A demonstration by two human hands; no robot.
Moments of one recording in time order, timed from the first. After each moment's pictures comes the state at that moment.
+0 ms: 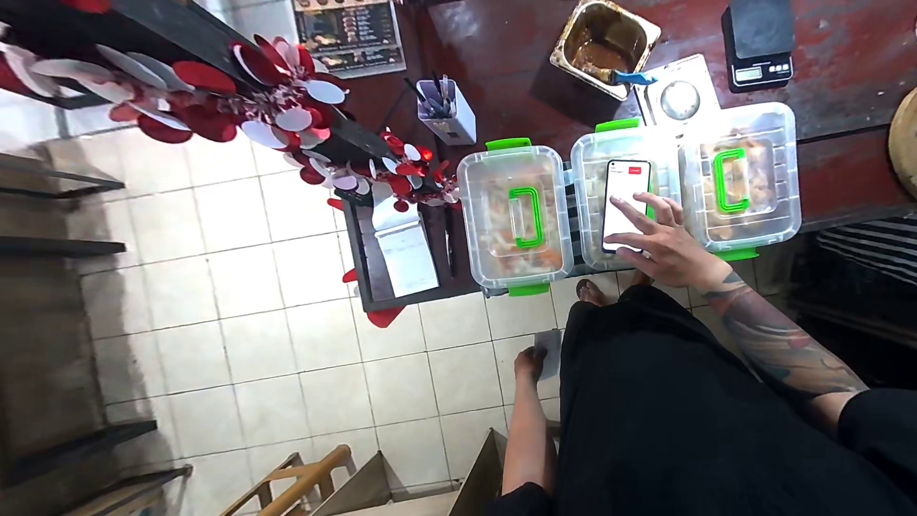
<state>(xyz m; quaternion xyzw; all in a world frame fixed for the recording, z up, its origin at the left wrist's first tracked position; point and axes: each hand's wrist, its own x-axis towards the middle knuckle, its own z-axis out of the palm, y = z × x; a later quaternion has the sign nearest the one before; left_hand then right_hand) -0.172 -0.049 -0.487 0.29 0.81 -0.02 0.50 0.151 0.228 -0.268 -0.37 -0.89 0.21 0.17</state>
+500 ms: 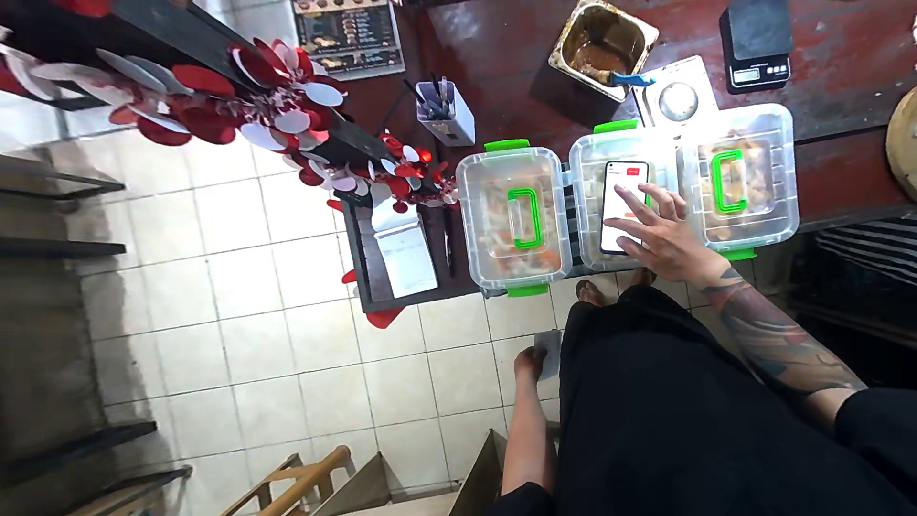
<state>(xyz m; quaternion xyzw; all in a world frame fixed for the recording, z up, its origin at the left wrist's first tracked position) -0.169 -0.048 -0.486 0.28 0.82 -0.01 0.50 0.151 0.236 -0.267 -0.41 -0.88 0.18 0.14</state>
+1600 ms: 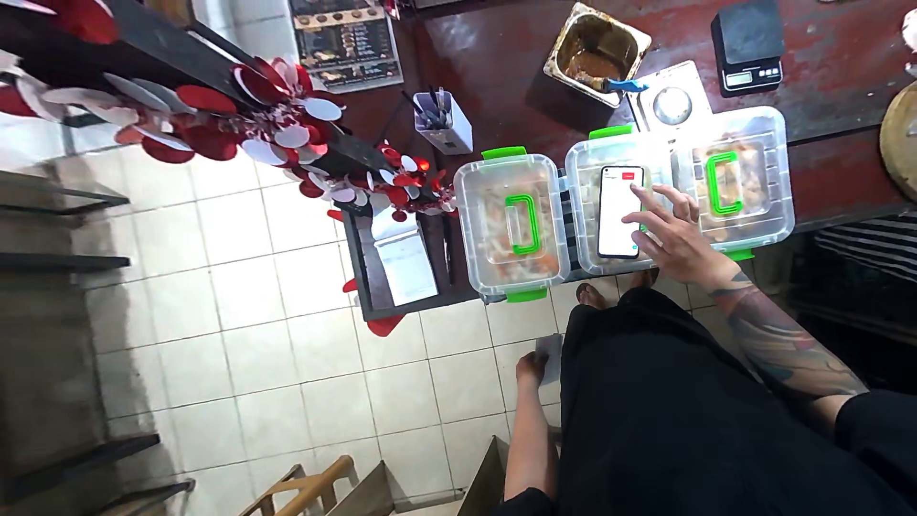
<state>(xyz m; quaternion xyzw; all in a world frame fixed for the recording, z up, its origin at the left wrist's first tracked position) -0.168 -0.049 -0.485 0.30 0.81 -0.02 0.50 0.168 0.229 -0.263 -0.45 -0.85 0.19 0.19</state>
